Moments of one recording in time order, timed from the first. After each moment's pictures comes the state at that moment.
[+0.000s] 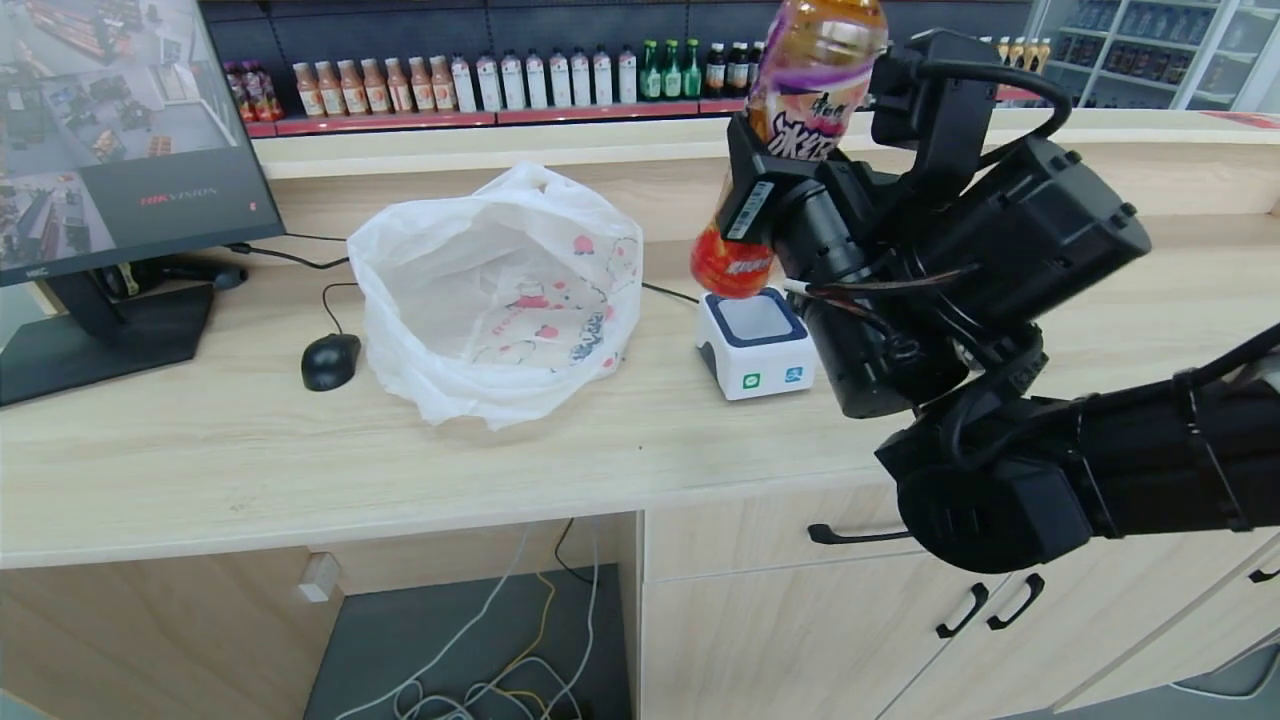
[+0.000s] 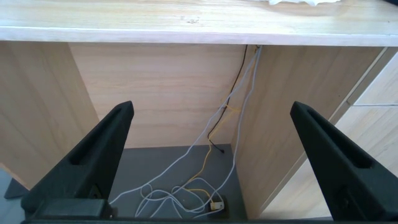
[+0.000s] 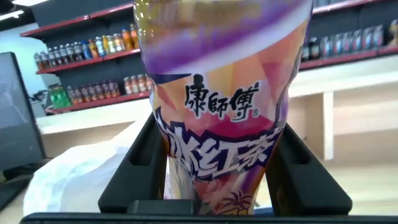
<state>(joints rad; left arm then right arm) 0.00 0.00 0.00 0.00 0.00 0.01 0.74 1.96 -1.24 -1.38 -0.46 -0.17</state>
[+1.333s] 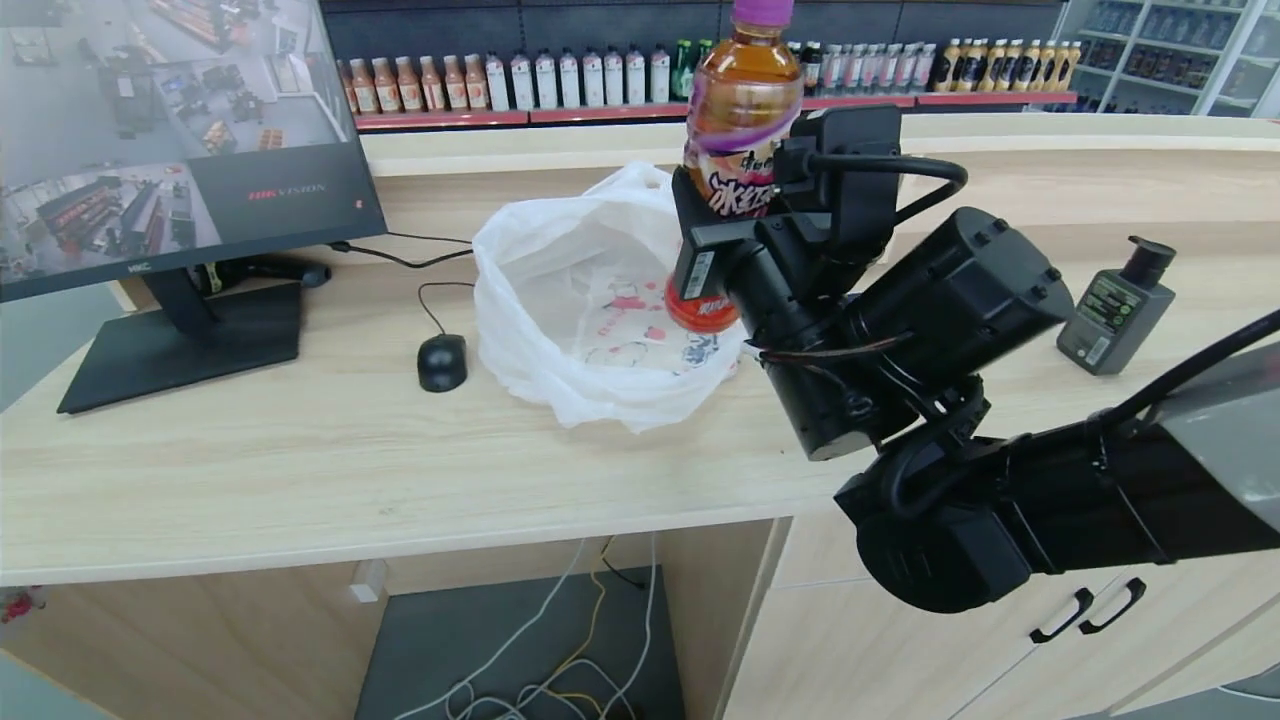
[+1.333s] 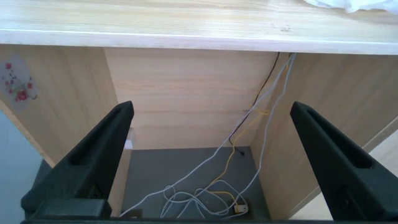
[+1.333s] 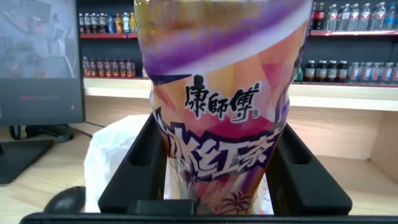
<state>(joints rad) 0.00 0.00 0.00 0.00 0.00 0.00 0.77 2.02 -1.20 -1.43 -0.37 -0.30</state>
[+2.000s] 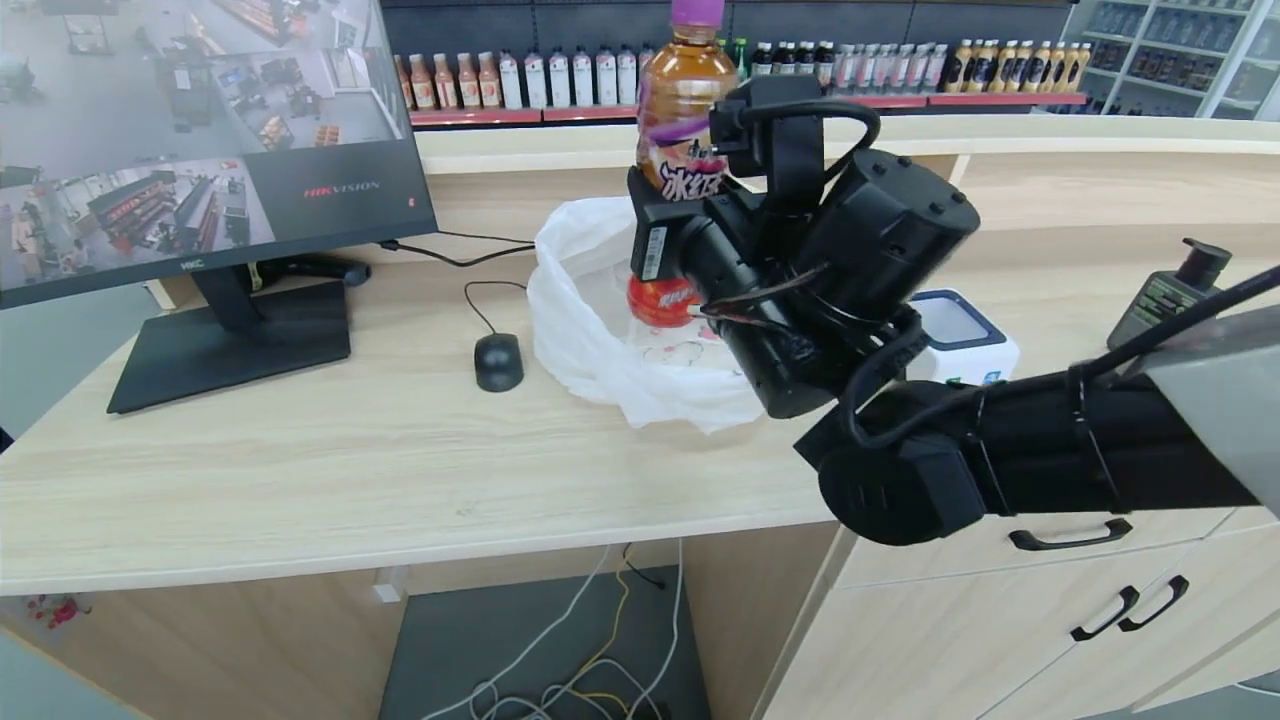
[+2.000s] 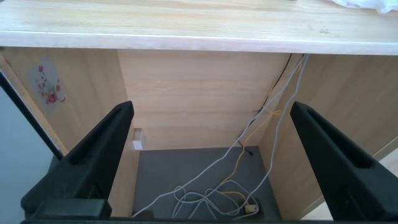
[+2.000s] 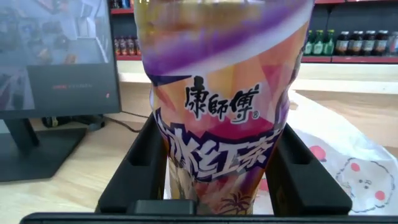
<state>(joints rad) 0.00 0.00 0.00 0.00 0.00 0.01 0.76 2.07 -1.45 -1.12 -0.37 -0.20</state>
